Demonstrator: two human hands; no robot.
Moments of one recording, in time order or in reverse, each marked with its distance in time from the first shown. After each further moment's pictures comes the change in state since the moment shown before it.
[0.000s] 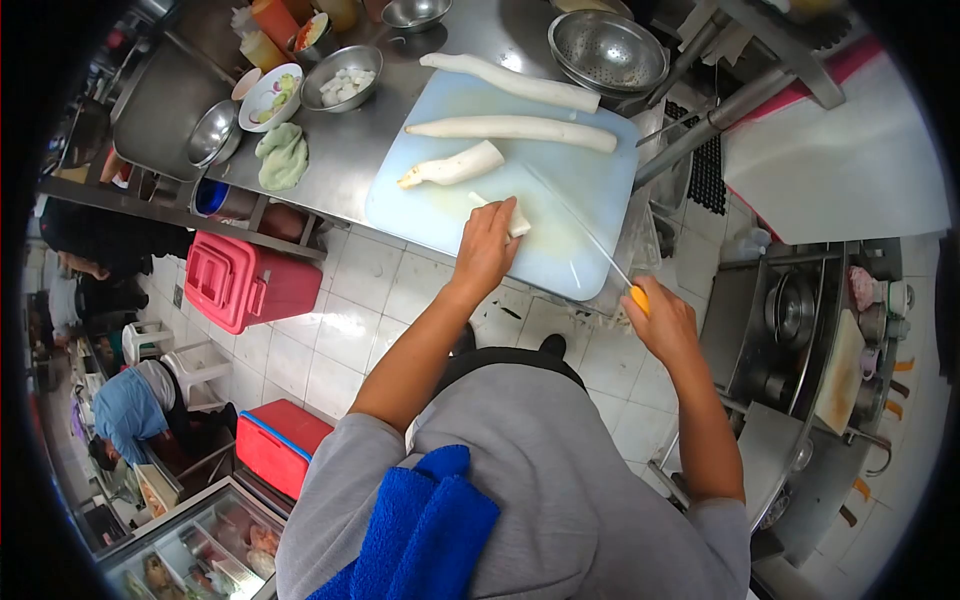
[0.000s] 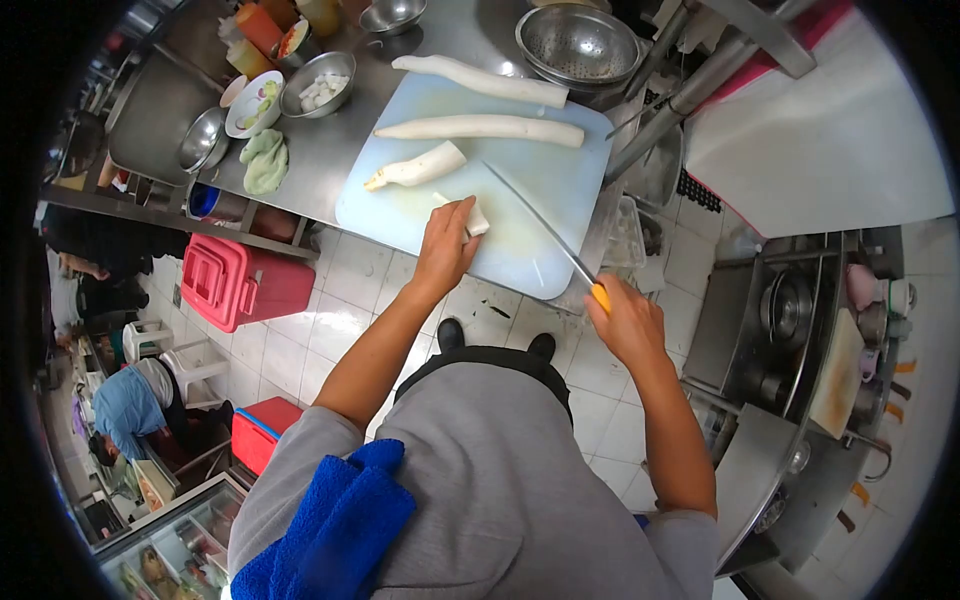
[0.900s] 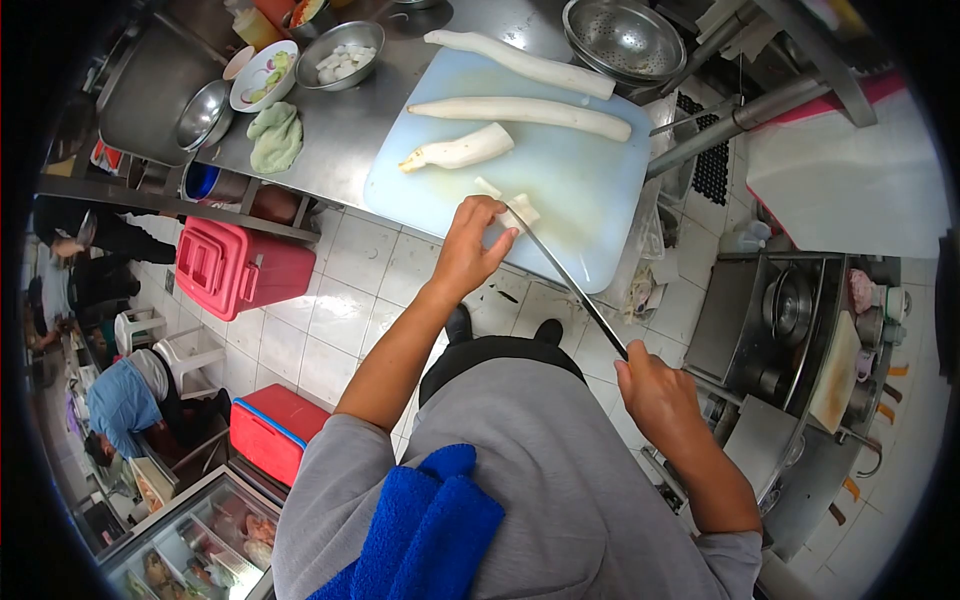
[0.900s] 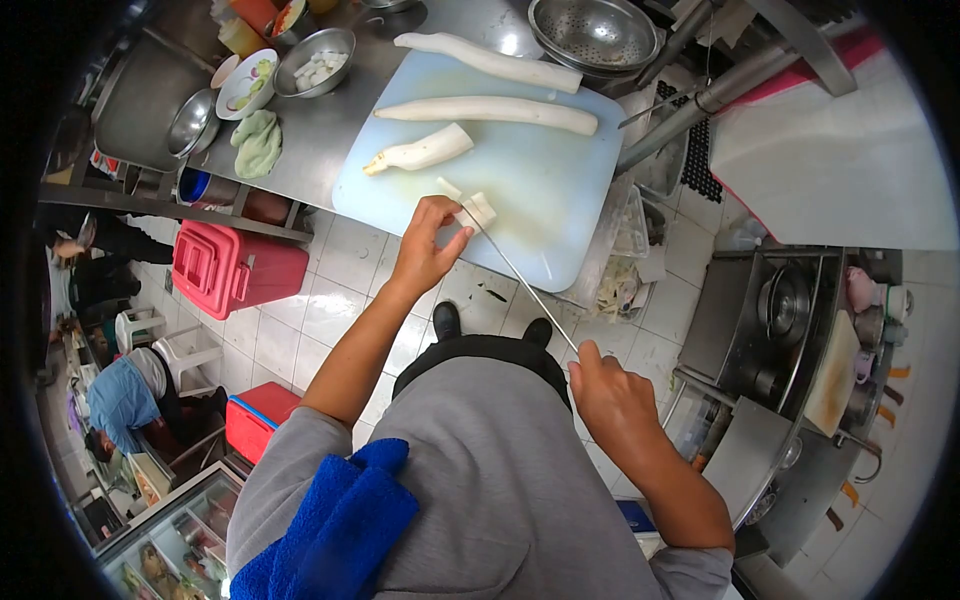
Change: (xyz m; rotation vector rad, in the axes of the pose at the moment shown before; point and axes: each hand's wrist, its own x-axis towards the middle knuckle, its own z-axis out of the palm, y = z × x) left_hand -0.010 0.000 -0.034 -0.357 -0.007 -0.162; right_hand -0.058 -0.086 -0.043 -0.186 -0.333 0.038
